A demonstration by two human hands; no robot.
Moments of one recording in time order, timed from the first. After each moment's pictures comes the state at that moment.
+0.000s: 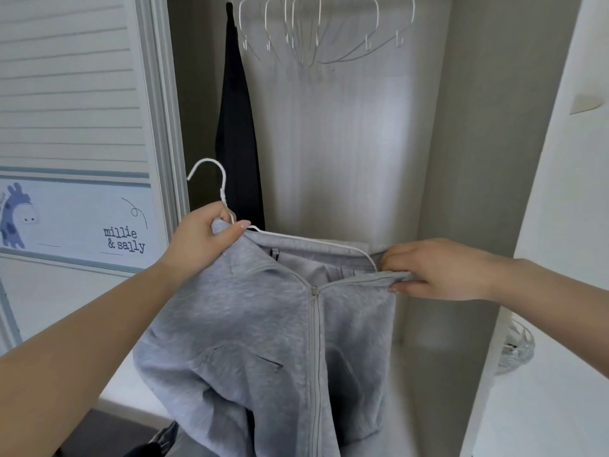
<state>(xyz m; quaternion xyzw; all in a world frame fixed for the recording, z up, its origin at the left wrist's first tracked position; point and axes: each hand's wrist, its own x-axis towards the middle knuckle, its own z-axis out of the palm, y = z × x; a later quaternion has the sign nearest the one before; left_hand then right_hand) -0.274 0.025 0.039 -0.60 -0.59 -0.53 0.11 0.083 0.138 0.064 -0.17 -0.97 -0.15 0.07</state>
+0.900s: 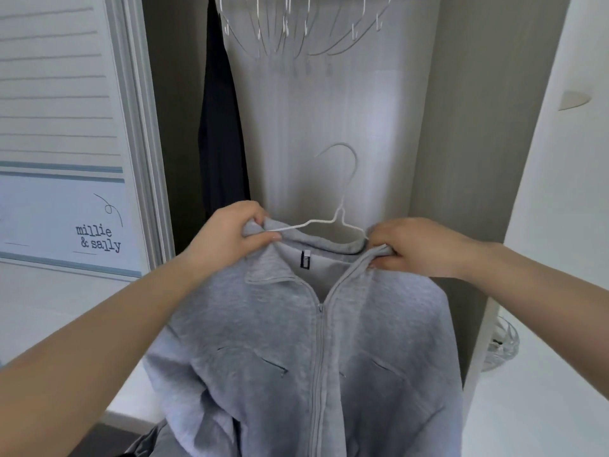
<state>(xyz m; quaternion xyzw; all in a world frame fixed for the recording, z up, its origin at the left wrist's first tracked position) -0.220 0.056 0.050 -0.71 -0.56 -0.40 0.15 0.068 0.158 0.077 -0.20 -0.96 -0.12 0.12</state>
